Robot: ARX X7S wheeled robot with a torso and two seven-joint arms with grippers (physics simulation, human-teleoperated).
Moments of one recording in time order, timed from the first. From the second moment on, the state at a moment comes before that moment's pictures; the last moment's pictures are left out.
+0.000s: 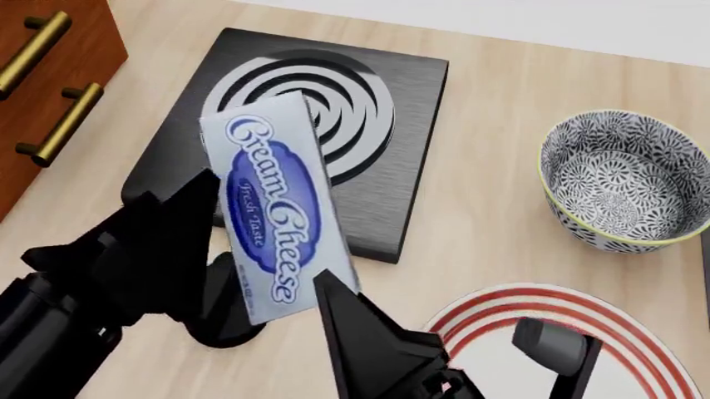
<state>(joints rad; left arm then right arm) -0.47 -0.36 0.22 0.62 -1.38 -0.46 -0.54 0.23 0.44 -0.27 -0.32 1.68 0.24 -0.28</state>
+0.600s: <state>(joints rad) -0.43 -0.40 0.48 0.58 -0.36 -0.22 -0.72 0.05 0.40 -0.20 -0.55 1.10 0.02 -0.07</state>
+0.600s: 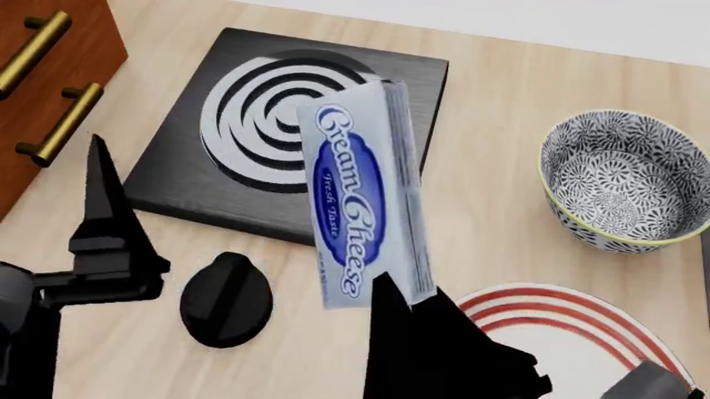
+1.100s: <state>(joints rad) -0.53 -0.33 0.63 -0.03 0.09 0.33 -0.85 -0.06 0.33 -0.17 -0.60 0.56 -0.14 0.05</state>
